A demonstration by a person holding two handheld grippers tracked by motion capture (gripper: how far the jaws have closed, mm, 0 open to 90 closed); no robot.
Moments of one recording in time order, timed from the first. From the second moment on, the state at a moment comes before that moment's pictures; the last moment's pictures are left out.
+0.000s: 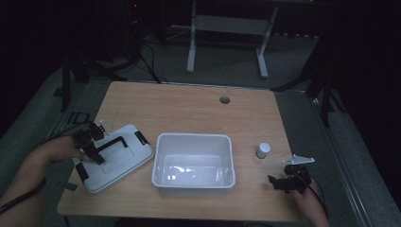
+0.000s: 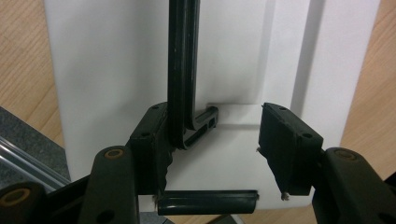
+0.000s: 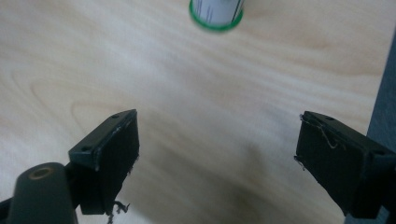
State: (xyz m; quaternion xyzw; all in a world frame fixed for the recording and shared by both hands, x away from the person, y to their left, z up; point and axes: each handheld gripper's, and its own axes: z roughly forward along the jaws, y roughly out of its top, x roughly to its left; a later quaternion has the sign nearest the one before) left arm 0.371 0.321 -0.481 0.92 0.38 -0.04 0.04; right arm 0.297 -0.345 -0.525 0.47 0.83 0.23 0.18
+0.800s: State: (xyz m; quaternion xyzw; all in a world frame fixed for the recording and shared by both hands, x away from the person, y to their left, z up) left arm 0.368 0.321 -0.476 0.93 0.37 -0.04 0.02; right arm 0.335 -0.336 -0.492 0.37 0.93 0.03 0.02
